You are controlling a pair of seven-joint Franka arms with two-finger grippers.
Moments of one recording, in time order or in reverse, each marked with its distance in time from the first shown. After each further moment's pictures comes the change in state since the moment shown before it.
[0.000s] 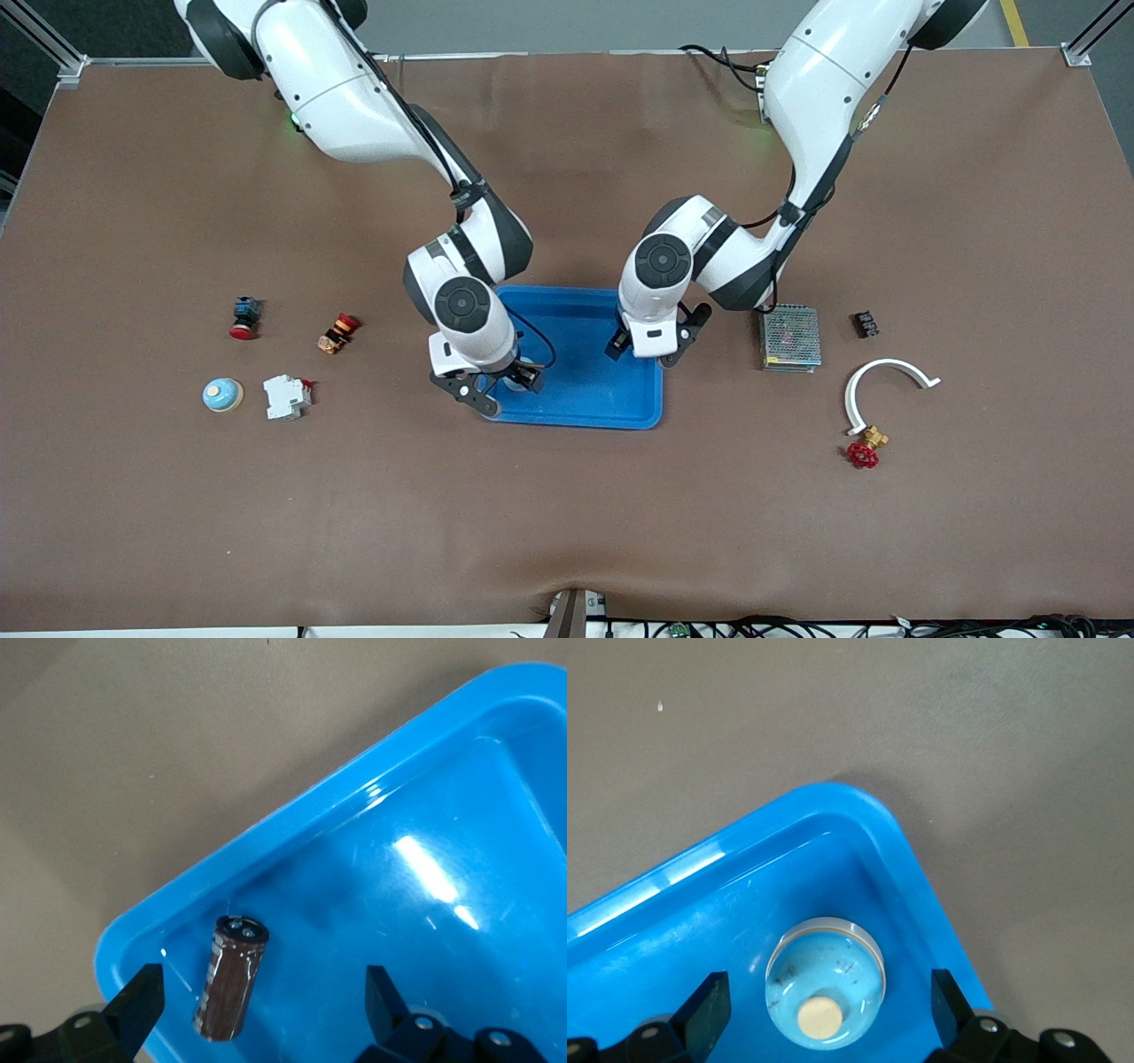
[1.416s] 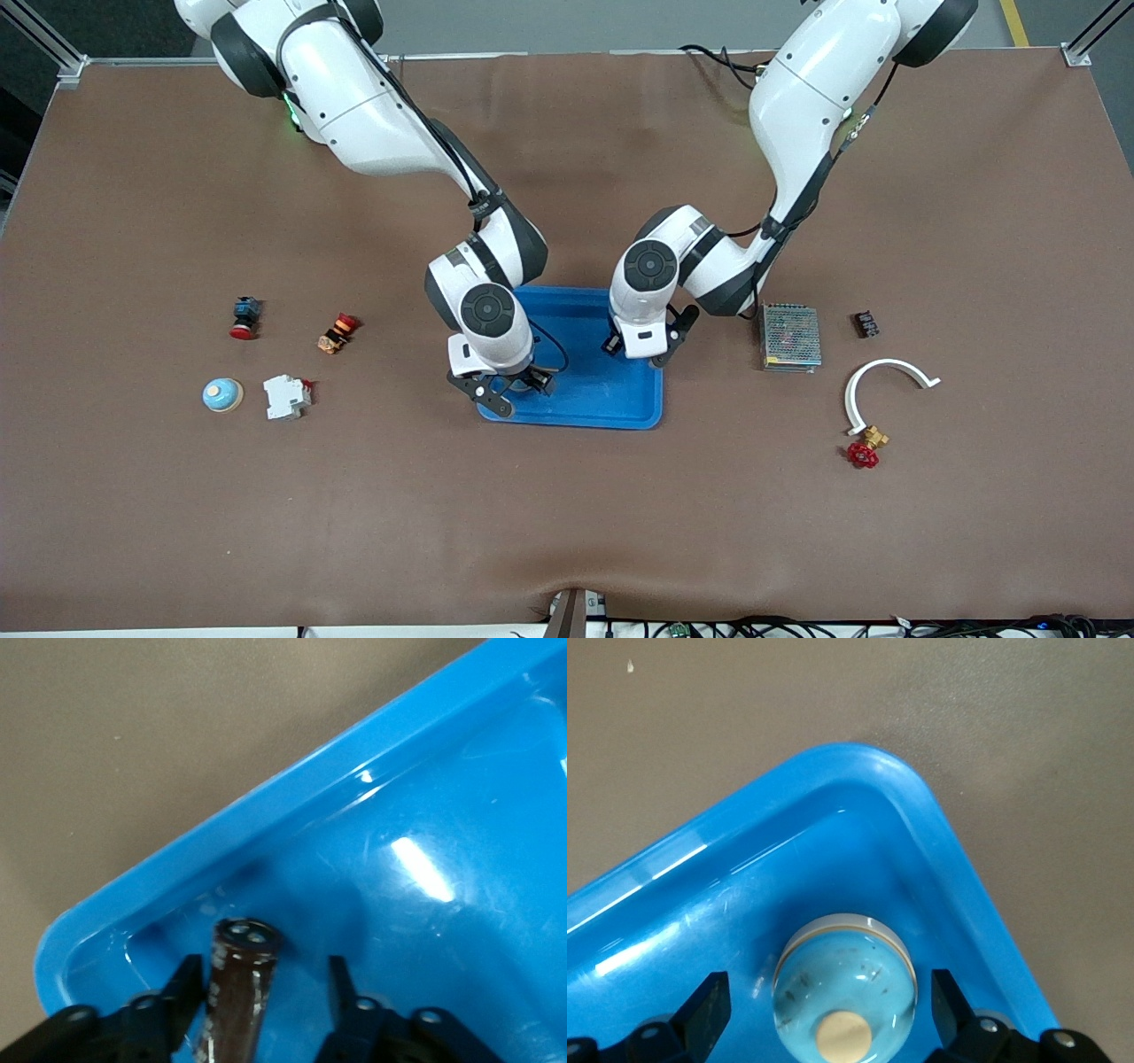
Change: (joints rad) left arm -0.021 0.054 0.006 0.003 0.018 0.063 -0.057; right arm 0.024 0.073 -0.004 0.064 -0.006 0.000 0.065
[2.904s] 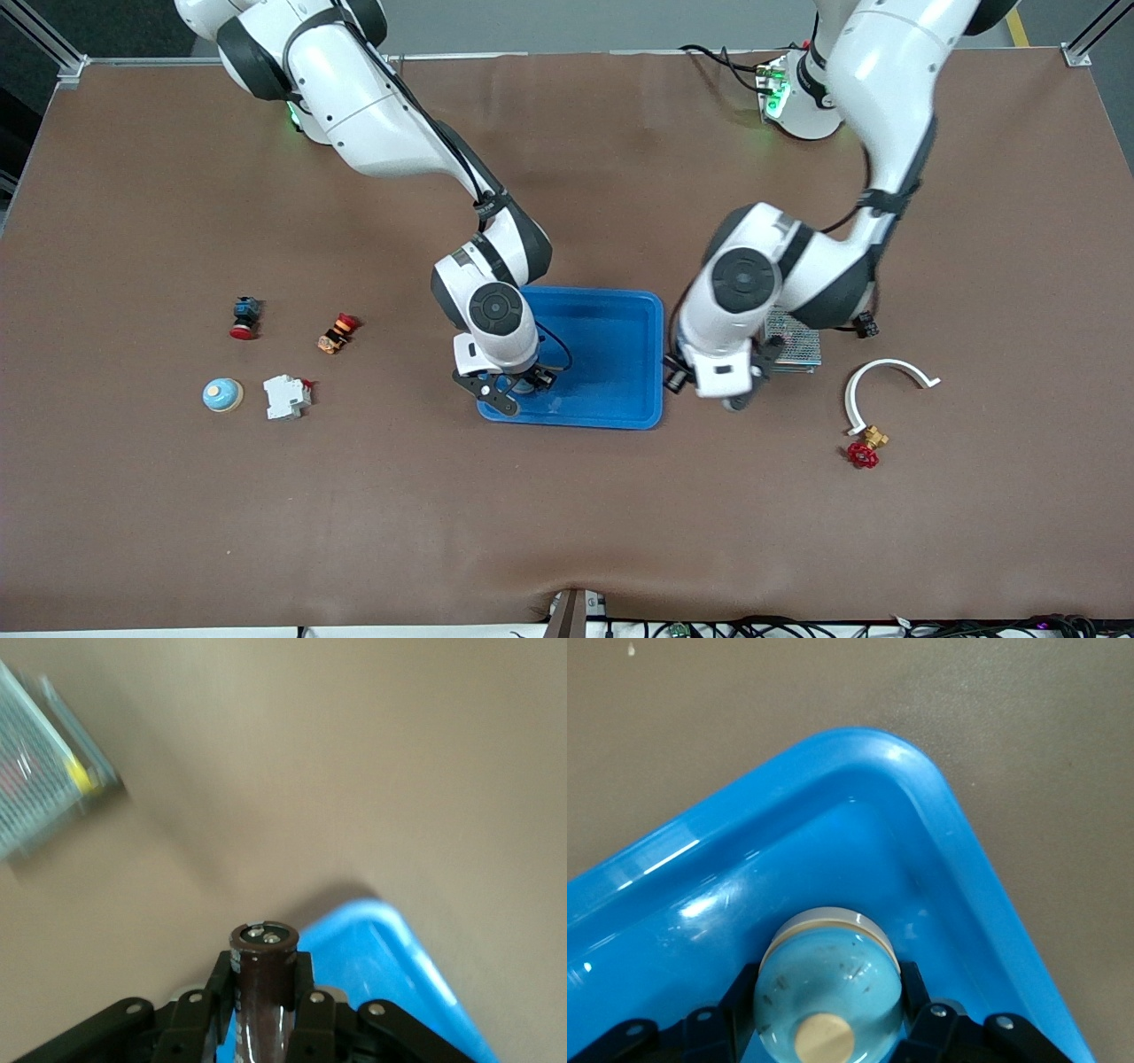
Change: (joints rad) left arm 0.195 -0.157 0.007 0.166 0.007 -0.263 0.292; right arm 0.009 0.016 0.000 0.014 -0.016 0.000 0.010
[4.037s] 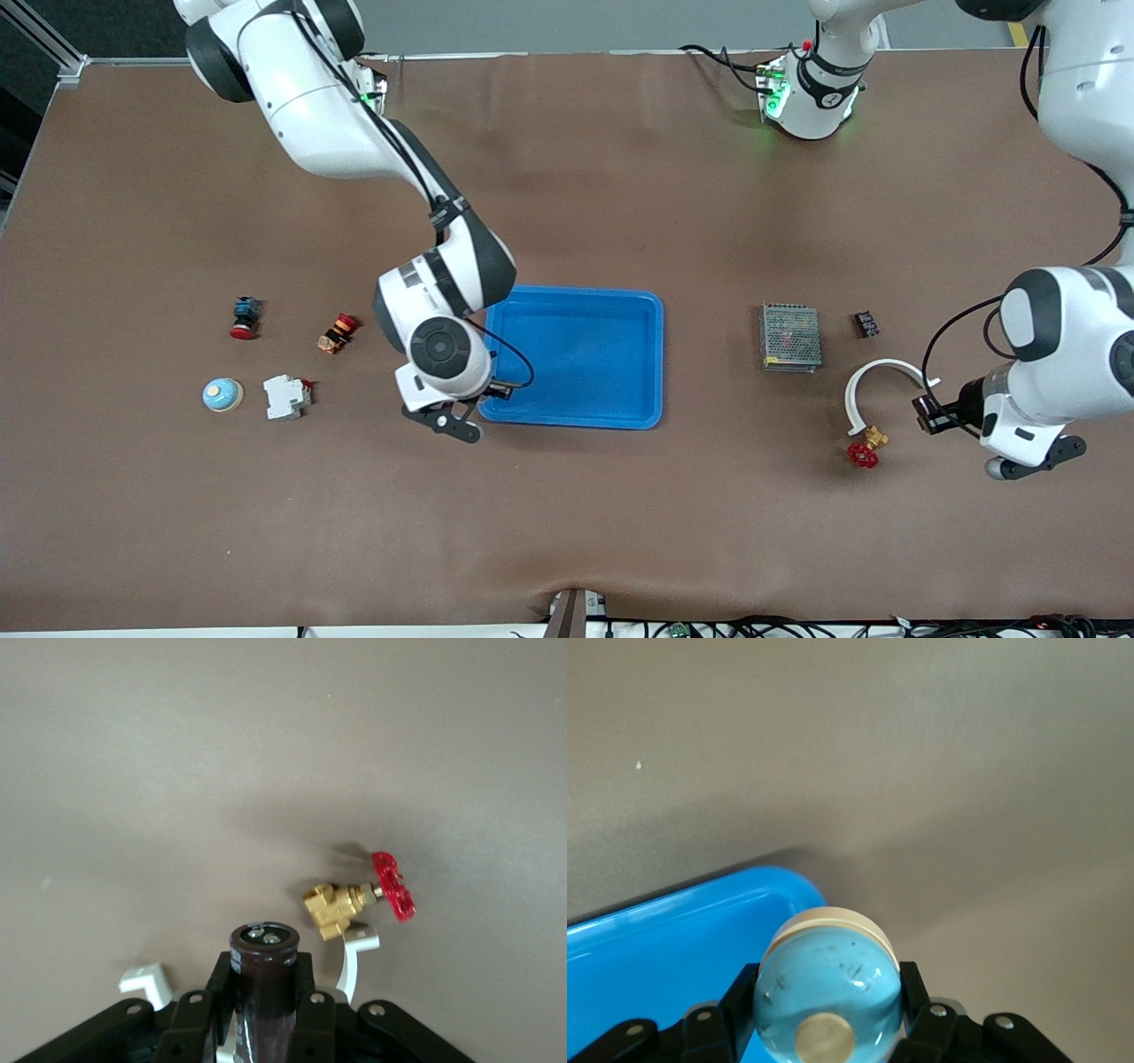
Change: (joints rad) left arm 0.515 0.087 0.020 0.005 -0.023 0.068 1.110; right arm -0.133 -0.033 -0.003 0.184 0.000 -0.354 -0.403
